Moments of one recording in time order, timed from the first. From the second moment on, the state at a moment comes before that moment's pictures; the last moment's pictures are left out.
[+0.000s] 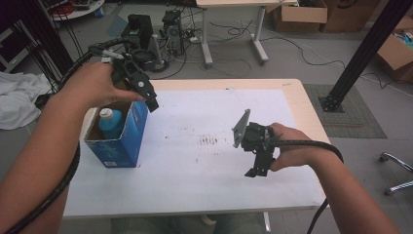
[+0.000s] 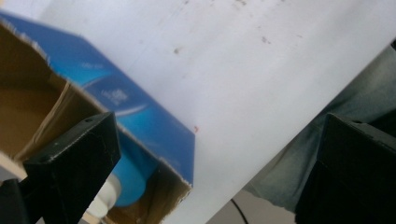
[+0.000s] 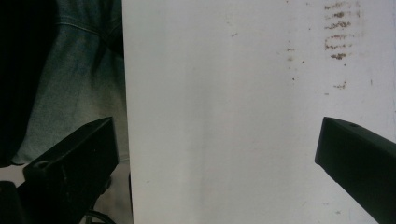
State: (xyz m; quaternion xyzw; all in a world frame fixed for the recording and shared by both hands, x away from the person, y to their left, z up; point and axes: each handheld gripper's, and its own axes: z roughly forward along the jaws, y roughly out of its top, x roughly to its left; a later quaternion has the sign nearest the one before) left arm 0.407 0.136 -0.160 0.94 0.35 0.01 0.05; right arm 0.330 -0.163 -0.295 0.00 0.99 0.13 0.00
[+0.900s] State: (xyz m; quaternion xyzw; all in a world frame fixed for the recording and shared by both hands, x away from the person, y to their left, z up) left arm 0.370 0.072 -0.211 1.00 0.08 -0.03 -0.03; right arm 0.337 -0.170 -0.285 0.02 0.99 0.12 0.00
